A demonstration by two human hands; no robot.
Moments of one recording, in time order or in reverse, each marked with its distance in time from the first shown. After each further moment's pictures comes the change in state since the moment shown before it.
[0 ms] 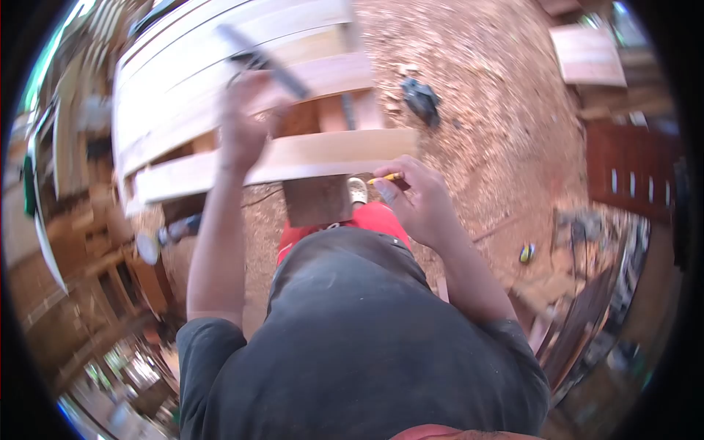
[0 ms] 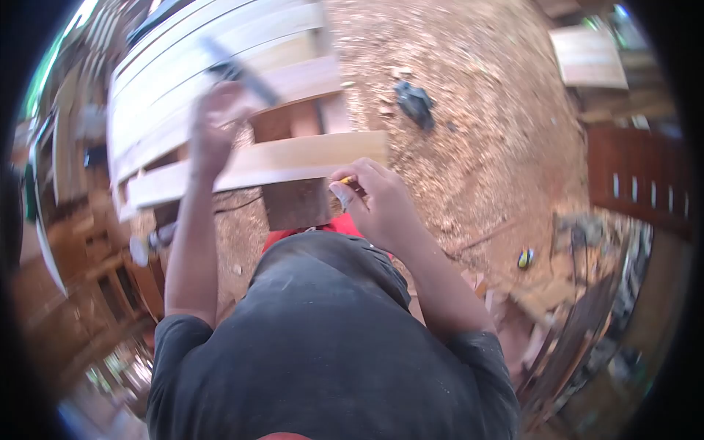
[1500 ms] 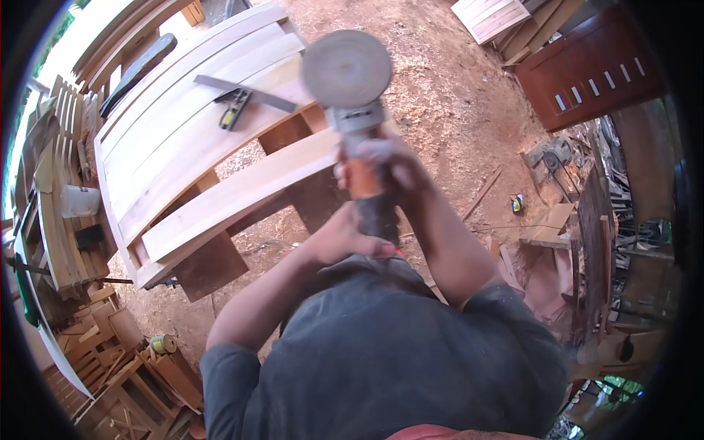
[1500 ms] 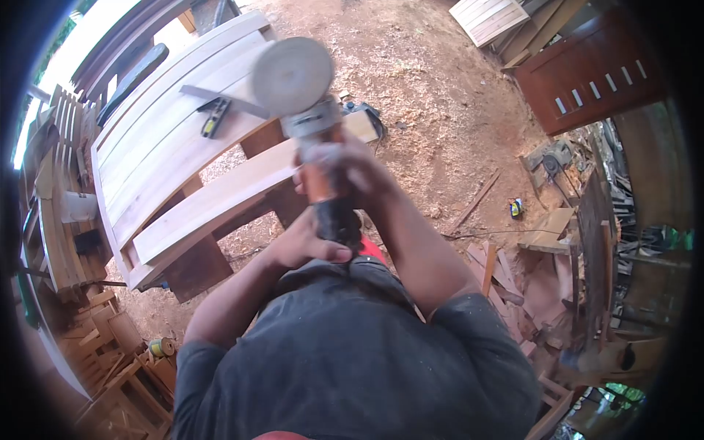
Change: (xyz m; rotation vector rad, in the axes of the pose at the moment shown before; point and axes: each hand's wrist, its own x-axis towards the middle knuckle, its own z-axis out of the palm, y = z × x) left_hand -0.142 0.080 -0.035 -1.187 -1.299 -0.336; right_hand -0.008 -0.055 0.084 1.072 -0.069 0.108
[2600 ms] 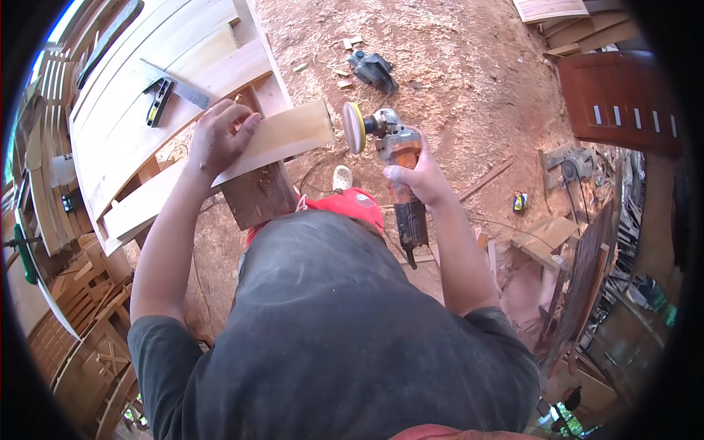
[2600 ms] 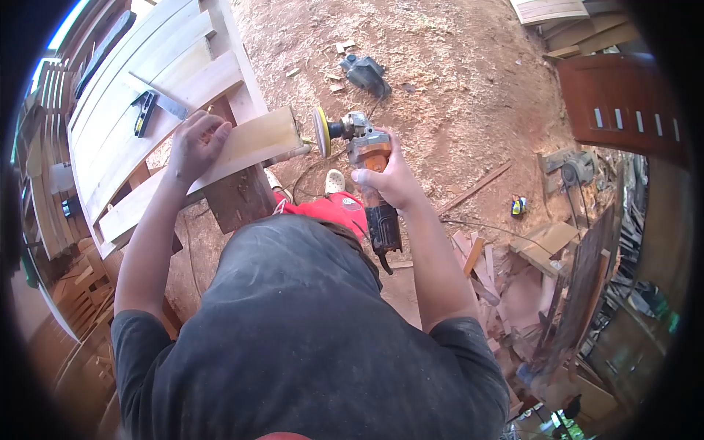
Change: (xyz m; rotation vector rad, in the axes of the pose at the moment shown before) left_hand 0.117 0.028 -0.128 1.492 0.775 0.116; right_hand -0.089 -0.039 -0.262 -0.471 0.477 0.263
